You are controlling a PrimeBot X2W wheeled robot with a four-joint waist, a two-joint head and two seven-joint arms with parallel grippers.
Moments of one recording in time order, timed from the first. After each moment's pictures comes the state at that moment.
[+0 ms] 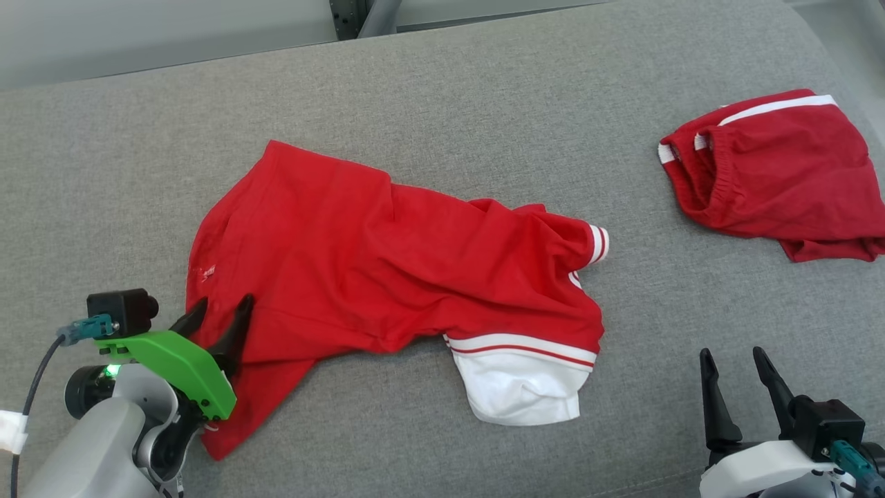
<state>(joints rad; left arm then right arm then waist) -0.46 0.46 -0.60 0.59 -0.99 -0.11 -0.03 0.07 -0.05 -0.10 0.19 0.10 0.13 -0.26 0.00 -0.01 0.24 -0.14</state>
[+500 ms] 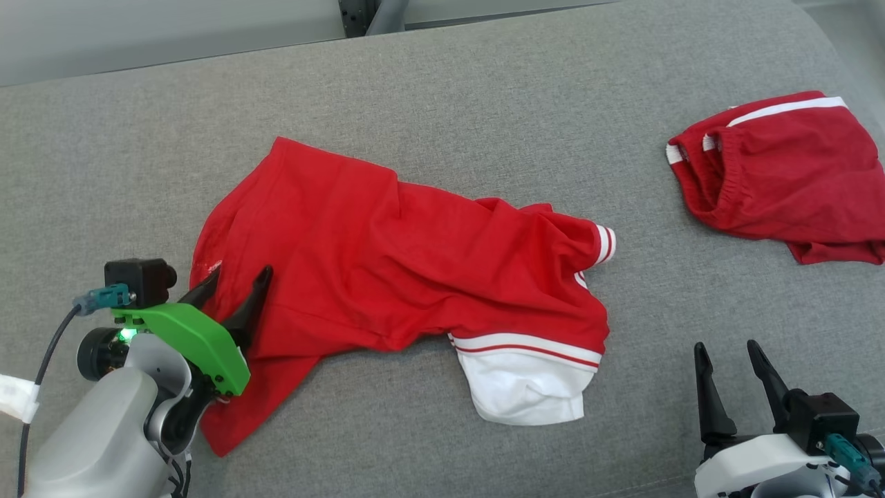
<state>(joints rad) -0.52 0.46 -0.65 0.56 -0.95 -0.12 -0.04 0.06 -0.05 -0.09 0.20 0.10 0.13 -0.26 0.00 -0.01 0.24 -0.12</state>
